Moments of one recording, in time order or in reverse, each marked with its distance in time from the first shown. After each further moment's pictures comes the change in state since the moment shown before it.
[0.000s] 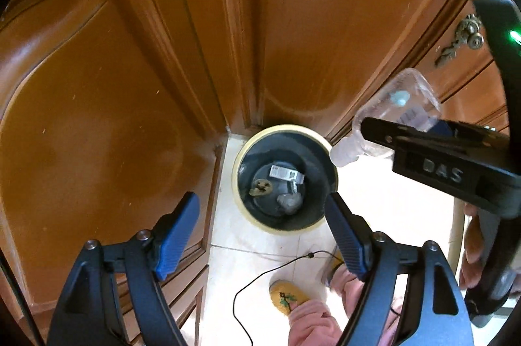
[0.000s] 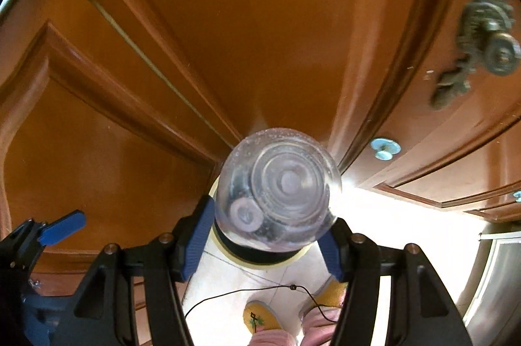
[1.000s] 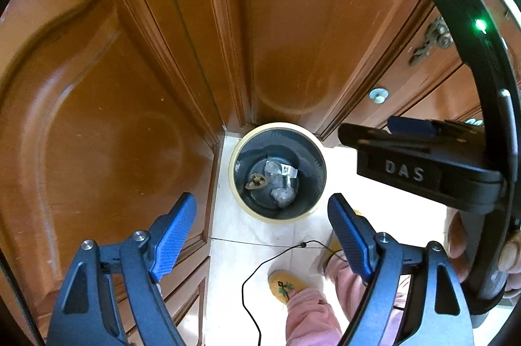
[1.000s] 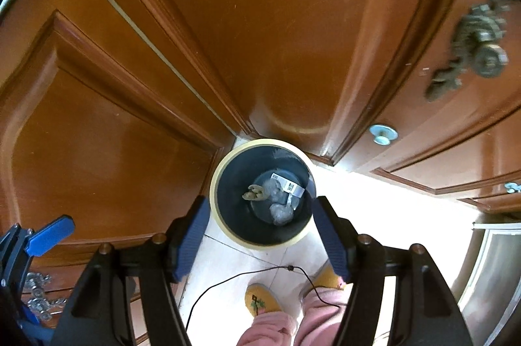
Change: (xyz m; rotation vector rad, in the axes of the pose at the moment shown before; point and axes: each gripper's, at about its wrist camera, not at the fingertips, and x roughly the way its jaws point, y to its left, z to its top) left arm -0.046 -0.012 0.005 0.022 0.002 -0.014; right arm -0.036 0.020 0.000 0.021 0.044 -0.017
